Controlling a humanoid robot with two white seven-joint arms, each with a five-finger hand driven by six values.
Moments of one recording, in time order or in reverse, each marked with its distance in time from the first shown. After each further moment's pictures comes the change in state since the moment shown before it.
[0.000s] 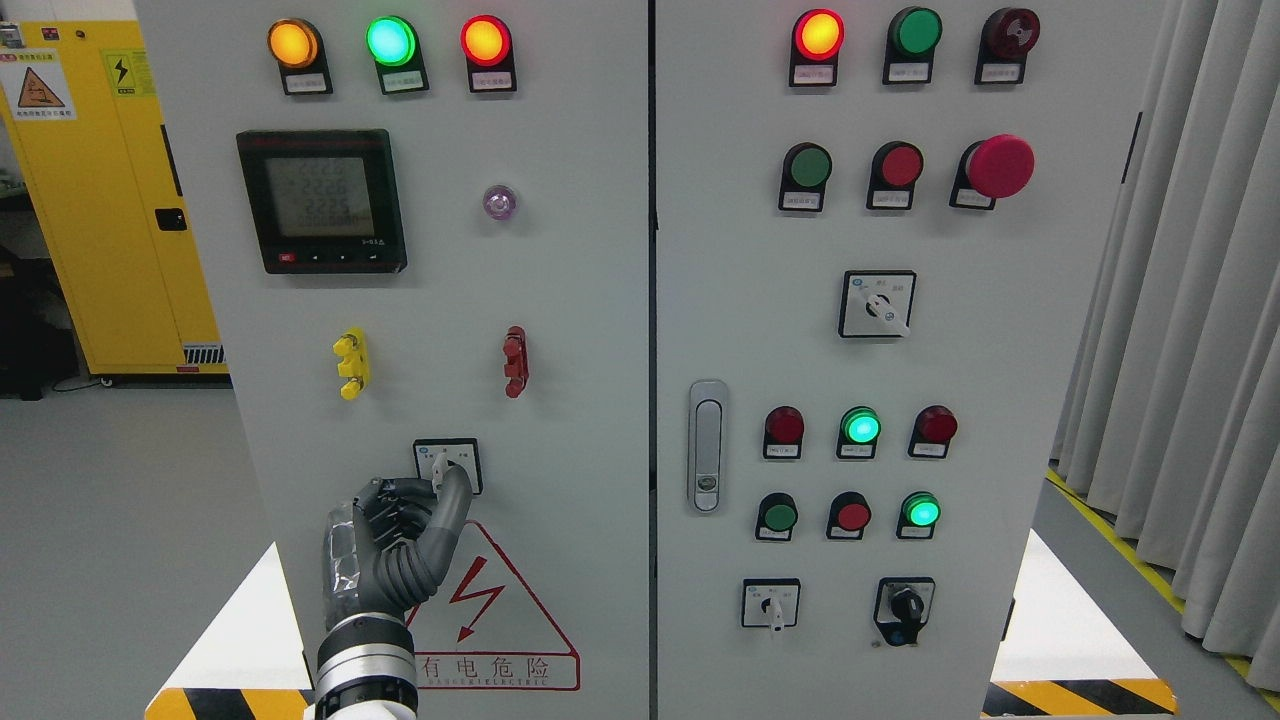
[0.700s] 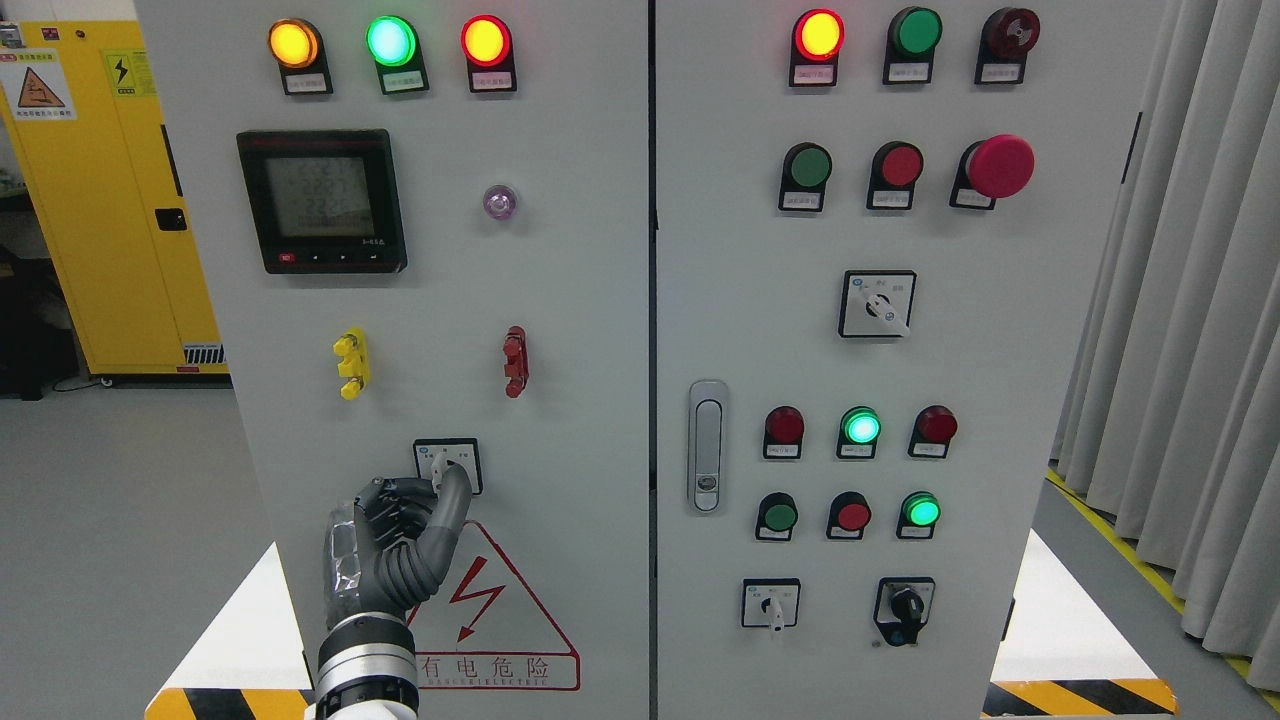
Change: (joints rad) left arm 0.000 0.000 -0.001 0.000 0.001 0.006 -0.002; right arm 0.000 0.000 0.000 0.000 0.000 0.000 0.000
